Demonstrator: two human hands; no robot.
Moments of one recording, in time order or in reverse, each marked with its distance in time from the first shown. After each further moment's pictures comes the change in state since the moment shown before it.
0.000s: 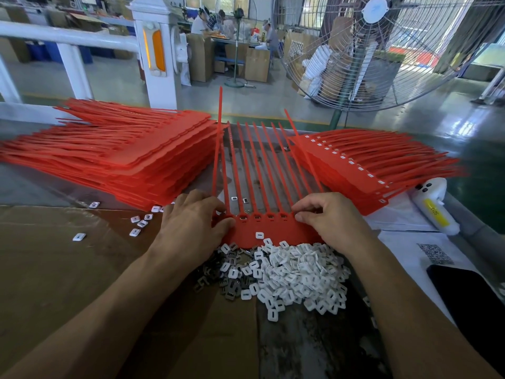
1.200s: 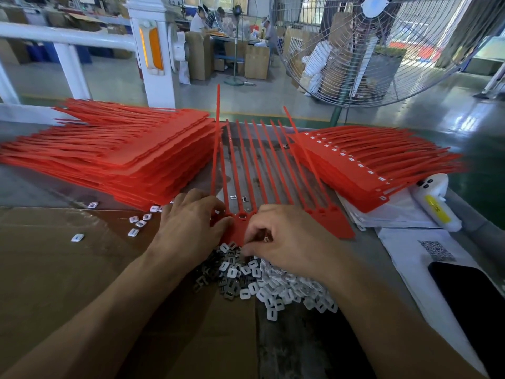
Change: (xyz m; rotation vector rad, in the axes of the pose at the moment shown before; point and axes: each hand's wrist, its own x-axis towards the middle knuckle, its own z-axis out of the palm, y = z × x) left_hand 0.000 0.003 0.000 0.020 0.001 -0.007; right_hand -0.037 -0.072 0.028 -0.226 -0.306 -0.343
